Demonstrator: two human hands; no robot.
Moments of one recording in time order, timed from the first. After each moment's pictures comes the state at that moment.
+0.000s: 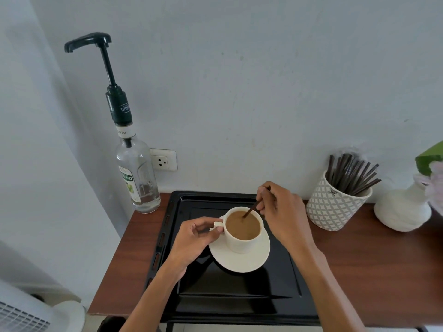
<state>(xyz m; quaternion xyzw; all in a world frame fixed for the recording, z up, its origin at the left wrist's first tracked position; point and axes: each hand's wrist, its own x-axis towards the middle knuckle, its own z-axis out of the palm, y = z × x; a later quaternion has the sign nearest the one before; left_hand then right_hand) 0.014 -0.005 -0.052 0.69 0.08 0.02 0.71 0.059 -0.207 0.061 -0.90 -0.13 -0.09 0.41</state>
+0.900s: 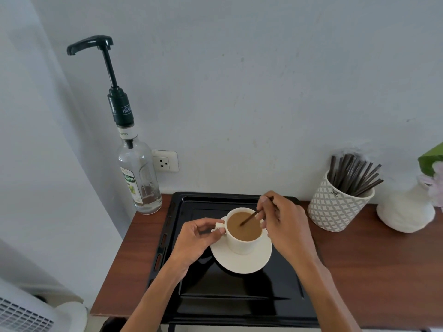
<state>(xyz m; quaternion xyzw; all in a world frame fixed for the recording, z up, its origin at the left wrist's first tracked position) 0.016 -0.003 -0.052 0.70 0.08 0.02 0.71 0.041 -0.208 0.054 -0.90 -0.13 -0.09 0.41</state>
